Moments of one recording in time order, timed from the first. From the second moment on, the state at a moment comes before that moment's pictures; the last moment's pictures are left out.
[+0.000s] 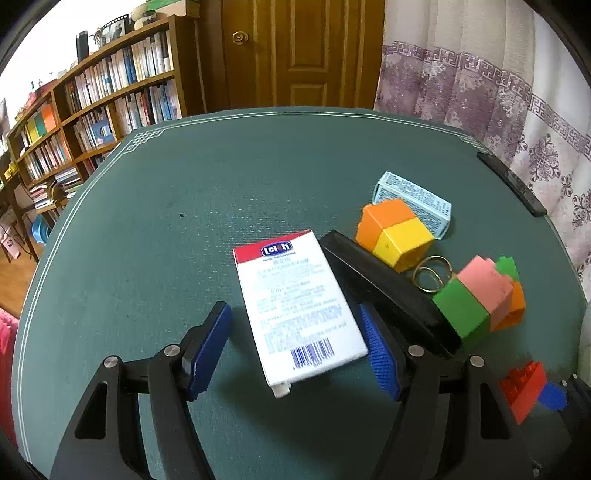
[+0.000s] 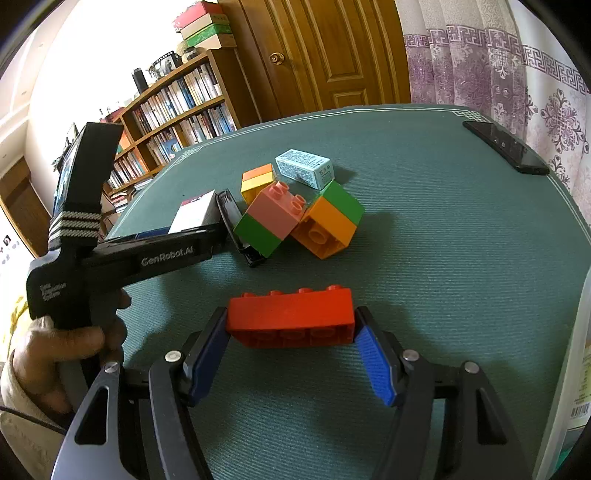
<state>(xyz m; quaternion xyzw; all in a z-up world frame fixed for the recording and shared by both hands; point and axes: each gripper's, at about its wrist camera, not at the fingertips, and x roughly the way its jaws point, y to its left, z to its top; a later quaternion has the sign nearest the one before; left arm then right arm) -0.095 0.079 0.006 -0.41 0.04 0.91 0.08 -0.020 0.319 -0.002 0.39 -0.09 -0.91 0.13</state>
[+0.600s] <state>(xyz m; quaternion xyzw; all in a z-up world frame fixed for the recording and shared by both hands) -0.097 0.077 0.005 -0.40 0.03 0.91 0.08 -0.017 0.318 -0.002 0.38 -0.08 -0.91 0.12</state>
